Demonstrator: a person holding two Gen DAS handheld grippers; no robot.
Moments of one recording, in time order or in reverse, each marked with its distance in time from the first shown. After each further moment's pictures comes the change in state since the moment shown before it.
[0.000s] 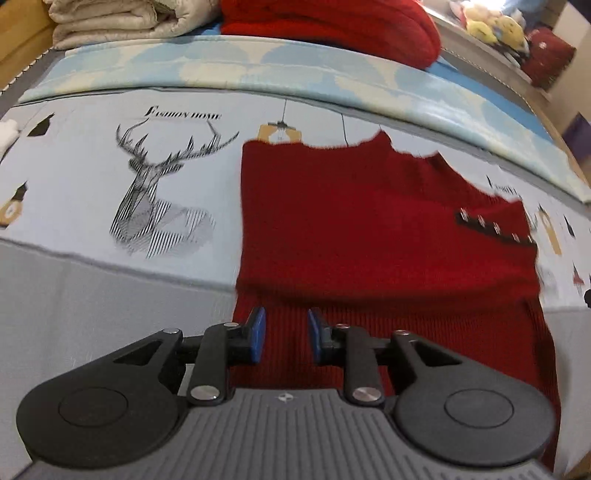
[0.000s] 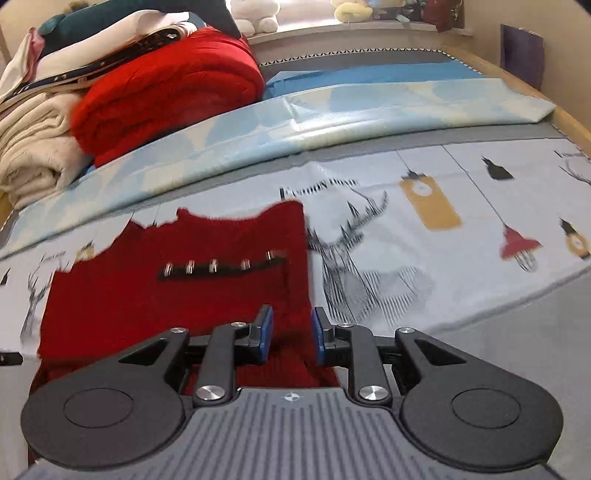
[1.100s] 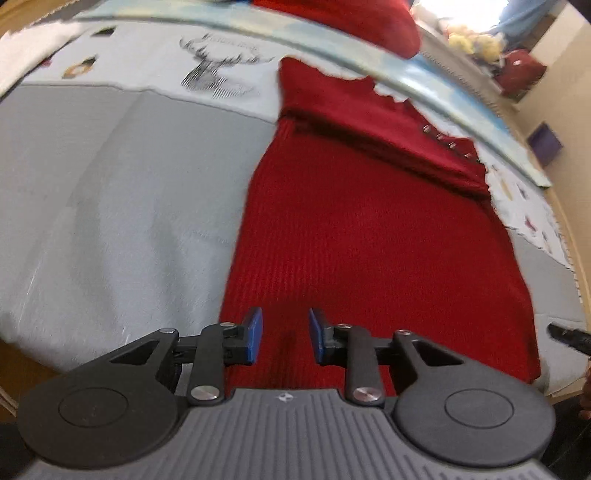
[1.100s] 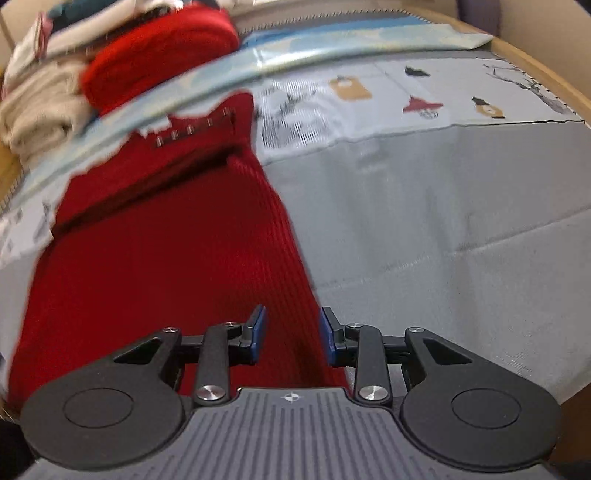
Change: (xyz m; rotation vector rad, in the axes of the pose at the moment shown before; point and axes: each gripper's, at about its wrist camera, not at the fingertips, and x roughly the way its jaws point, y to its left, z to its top) left arm -0.086 0.062 -0.216 -0.098 -0.026 -0.136; right arm -0.106 -0.066 -0.186 0.029 0.093 -0.021
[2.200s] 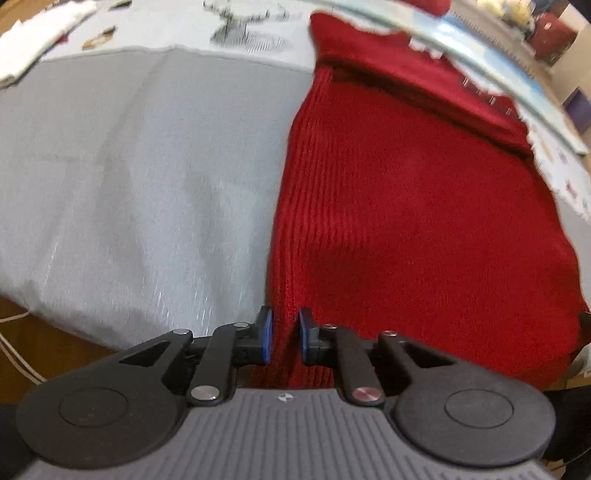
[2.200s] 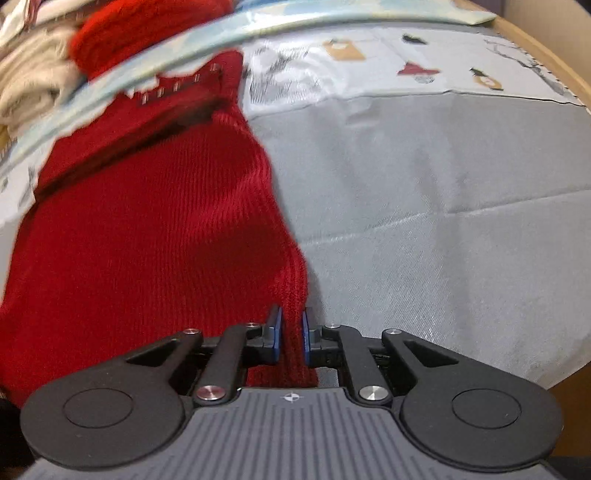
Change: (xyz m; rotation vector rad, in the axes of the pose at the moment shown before) left arm 0.026 0.005 -0.016 0.025 0.154 0.144; right arm 0.016 -0.003 -0.019 -0.032 0.117 -0.037
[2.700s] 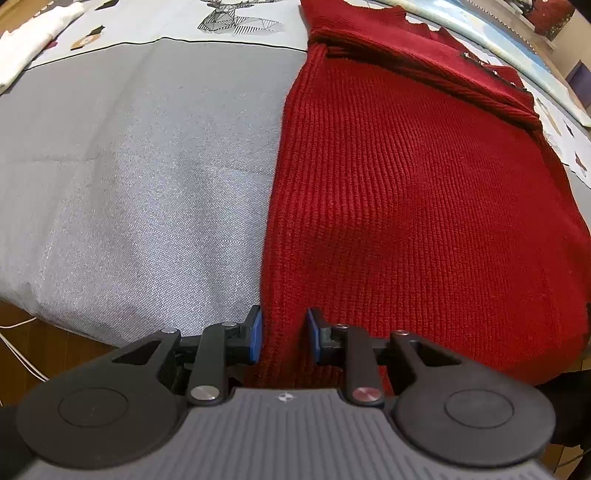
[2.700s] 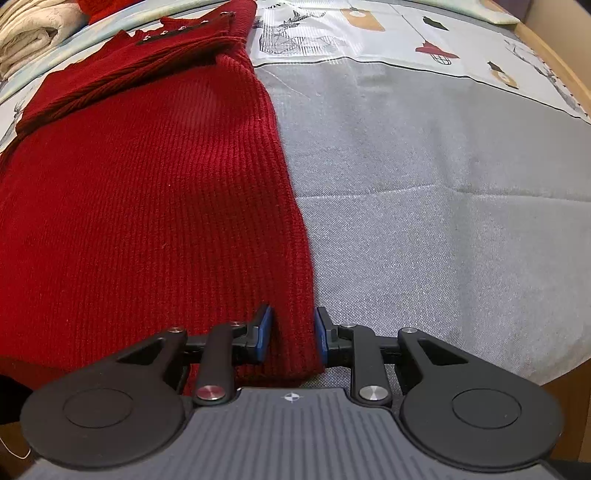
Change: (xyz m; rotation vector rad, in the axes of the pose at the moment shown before) left arm 0.008 -0.011 0.001 0.047 0.024 0.036; right arm 0.026 0.011 -0.001 -0.096 0.088 -0.080
